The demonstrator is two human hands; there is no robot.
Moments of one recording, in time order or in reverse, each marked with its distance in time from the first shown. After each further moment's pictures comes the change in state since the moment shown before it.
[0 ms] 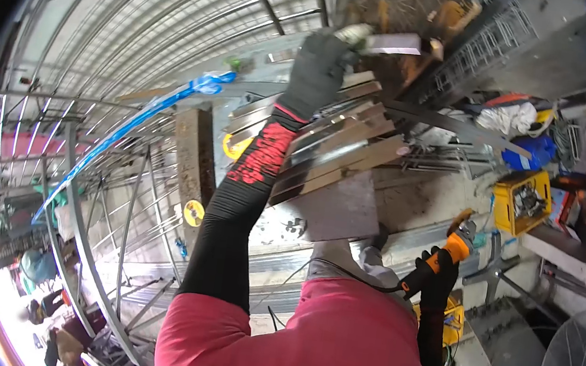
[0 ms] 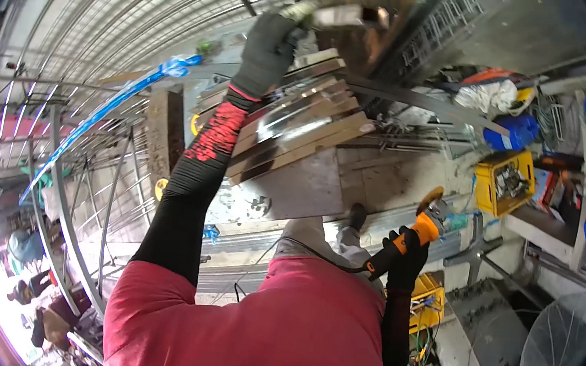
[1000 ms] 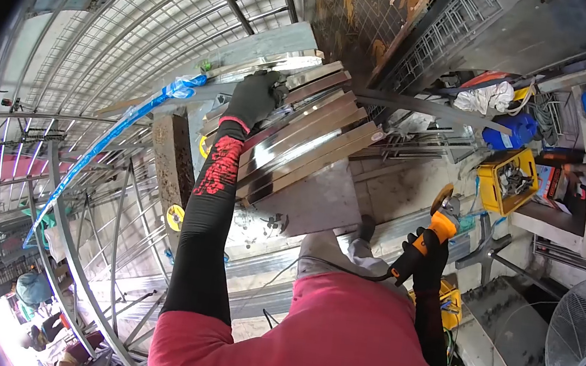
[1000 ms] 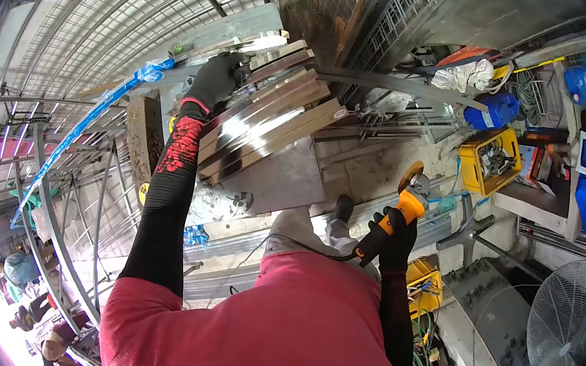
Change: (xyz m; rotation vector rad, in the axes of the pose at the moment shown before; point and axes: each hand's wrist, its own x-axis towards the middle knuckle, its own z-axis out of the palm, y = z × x) left_hand -0.082 -0.041 -0.030 0.241 -0.695 -0.546; right_hand -0.010 -0.019 0.019 -0.115 -0.041 -0.024
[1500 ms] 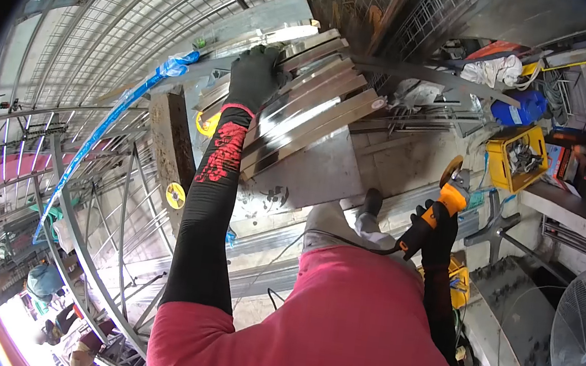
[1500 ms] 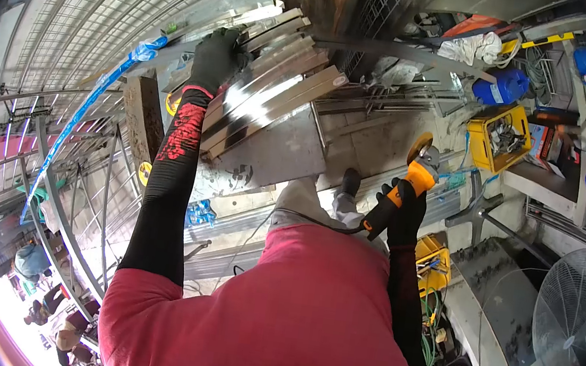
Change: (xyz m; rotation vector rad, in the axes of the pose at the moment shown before) left_hand -0.023 0.020 0.012 0.243 0.147 0.066; right_hand 0.012 0.007 -0.015 0.019 -0.027 -0.001
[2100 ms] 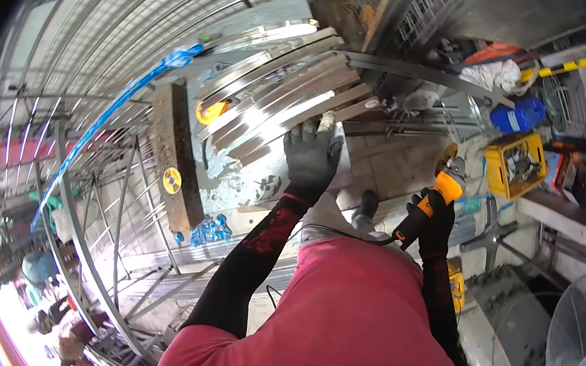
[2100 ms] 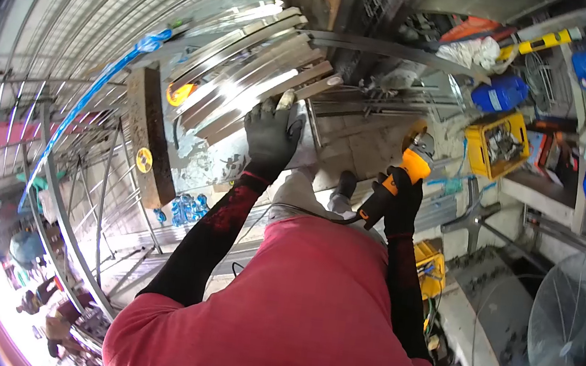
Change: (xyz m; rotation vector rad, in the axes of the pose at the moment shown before) left_hand -0.151 0.188 0.032 -0.045 0.046 -0.229; right_hand 0.019 -0.006 -0.010 -0.019 -0.099 -0.026
